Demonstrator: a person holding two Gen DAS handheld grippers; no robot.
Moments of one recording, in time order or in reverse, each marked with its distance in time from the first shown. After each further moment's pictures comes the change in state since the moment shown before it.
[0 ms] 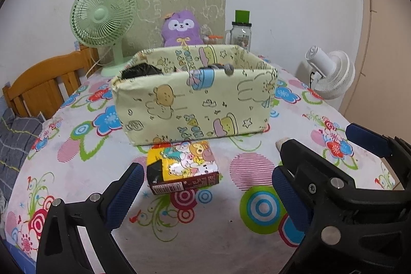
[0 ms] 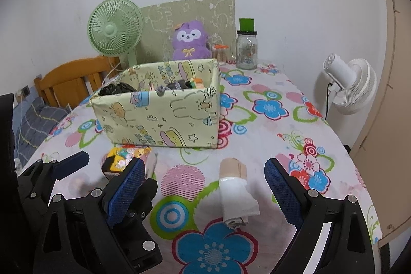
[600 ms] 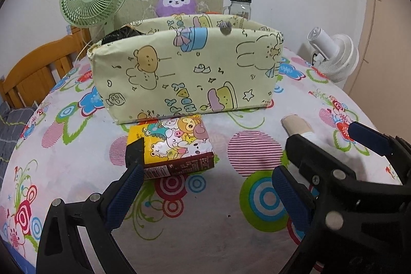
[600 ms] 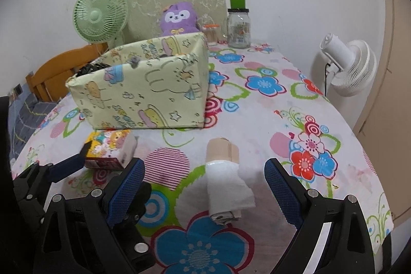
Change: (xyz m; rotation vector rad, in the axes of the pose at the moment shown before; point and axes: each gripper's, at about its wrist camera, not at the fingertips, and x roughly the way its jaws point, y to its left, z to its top) left arm 0.030 -0.006 -0.012 0.003 0.101 -0.002; right arm 0.032 -0.017 -0.017 0.039 0.081 -0.022
